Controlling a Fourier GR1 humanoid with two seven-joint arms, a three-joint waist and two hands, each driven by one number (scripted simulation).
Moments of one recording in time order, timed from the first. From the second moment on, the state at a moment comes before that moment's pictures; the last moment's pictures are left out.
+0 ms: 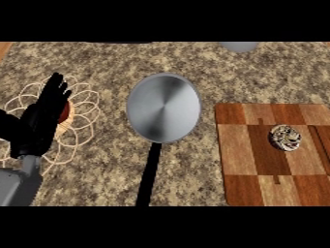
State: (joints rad) left arm -0.21 0.42 -0.17 -1.54 0.38 0.29 0.15; right arm -0.20 -1.01 0.03 -1.55 0.17 0.38 0.01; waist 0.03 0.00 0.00
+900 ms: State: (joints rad) left arm -0.14 0.38 -0.11 -1.58 0.33 0.26 0.16; right arm -0.27 -0.93 0.21 -1.75 0.43 0.64 0.31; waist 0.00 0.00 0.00
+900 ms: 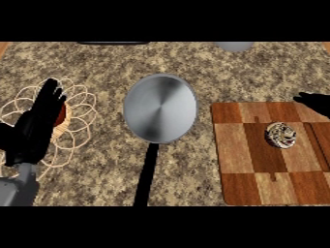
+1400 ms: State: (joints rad) left arm -0.17 0.32 -0.09 -1.58 0.27 0.23 0.19; right arm -0.33 -0.75 0.22 -1.72 0.56 0.71 0.36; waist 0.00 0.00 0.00
